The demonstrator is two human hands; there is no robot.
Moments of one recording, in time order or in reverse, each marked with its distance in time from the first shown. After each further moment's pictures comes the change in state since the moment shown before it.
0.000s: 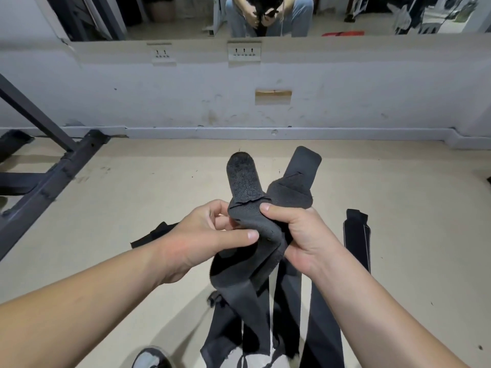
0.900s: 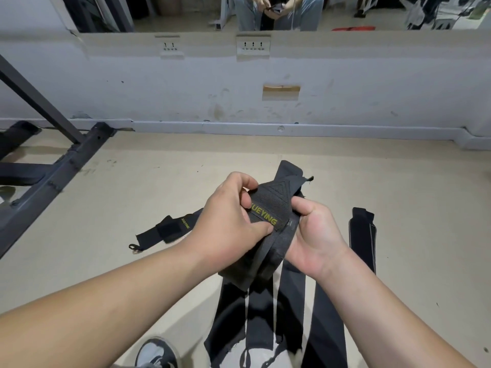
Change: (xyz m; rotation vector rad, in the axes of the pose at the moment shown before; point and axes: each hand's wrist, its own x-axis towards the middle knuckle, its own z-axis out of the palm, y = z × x) left_hand 0.008 0.007 0.024 0.450 0.393 0.287; right_hand -0.006 0.001 0.004 0.154 -0.151 0.178
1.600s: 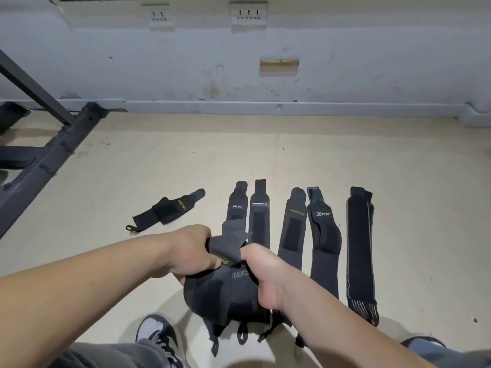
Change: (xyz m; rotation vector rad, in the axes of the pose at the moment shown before) left_hand -0.022 -0.067 -0.015 0.410 -0.579 -0.531; right_hand 0.024 0.114 -0.042 -0.494 0.339 0.508
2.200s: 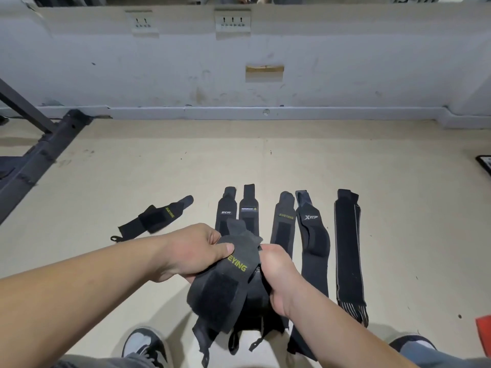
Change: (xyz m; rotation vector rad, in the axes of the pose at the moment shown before) left_hand 0.012 0.021 0.006 -0.254 -0.099 0.123; right_hand 0.000 0.005 -0.037 0.139 0.212 -0.216
